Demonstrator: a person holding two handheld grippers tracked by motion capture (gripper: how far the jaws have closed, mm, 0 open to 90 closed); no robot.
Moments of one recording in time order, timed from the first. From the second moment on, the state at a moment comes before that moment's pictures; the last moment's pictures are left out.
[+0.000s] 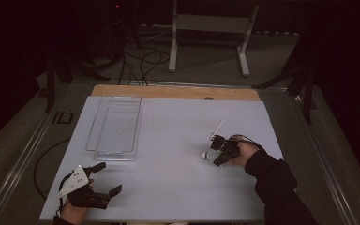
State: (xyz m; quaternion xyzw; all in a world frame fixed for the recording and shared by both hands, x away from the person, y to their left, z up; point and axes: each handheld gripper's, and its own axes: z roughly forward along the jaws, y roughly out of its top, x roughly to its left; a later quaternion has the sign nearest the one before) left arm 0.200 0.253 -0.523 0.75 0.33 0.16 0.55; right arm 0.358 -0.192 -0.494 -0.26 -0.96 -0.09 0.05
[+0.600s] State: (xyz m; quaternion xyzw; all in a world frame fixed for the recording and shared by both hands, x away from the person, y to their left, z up) left arm 0.200 0.253 -0.523 0.75 0.33 0.16 0.55; right arm 0.339 -0.183 -0.492 -0.21 -0.97 -0.09 0.05
